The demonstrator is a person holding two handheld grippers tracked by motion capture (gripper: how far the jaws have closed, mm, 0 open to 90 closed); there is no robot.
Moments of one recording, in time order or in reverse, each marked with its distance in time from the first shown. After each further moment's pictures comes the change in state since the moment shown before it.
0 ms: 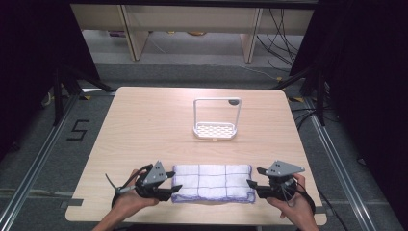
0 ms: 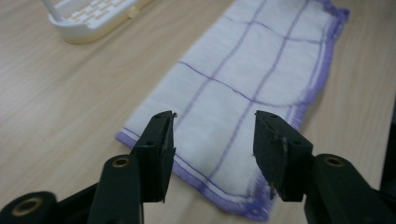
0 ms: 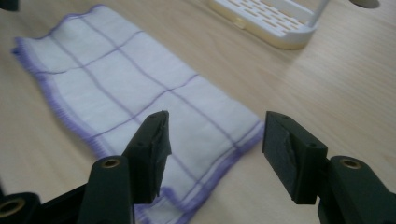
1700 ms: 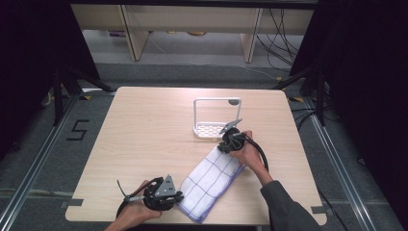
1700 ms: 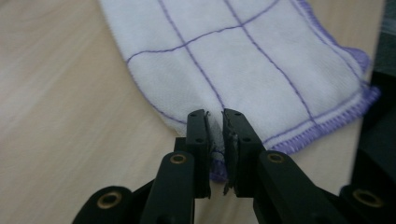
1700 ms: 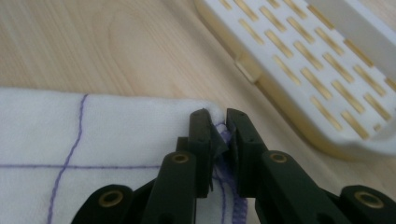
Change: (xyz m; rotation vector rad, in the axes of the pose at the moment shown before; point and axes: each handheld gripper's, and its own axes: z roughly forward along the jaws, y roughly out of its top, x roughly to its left) left arm -0.036 -0.025 0.023 0.152 -0.109 0.099; right arm -0.043 0.095 0.176 0.262 0.103 -0.075
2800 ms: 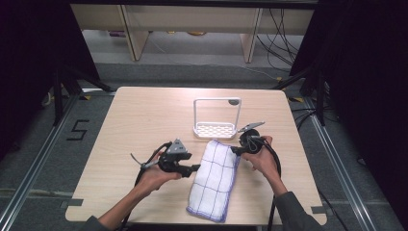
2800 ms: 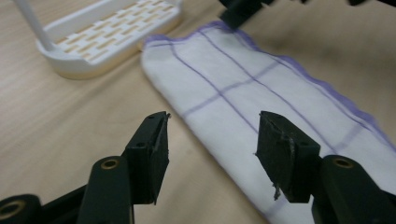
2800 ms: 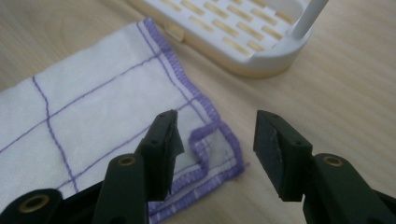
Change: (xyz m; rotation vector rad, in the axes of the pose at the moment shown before) left arm 0.076 0.073 0.030 -0.138 0.069 -0.244; right arm -0.012 -0.039 -0.045 -0.048 -0.129 0.219
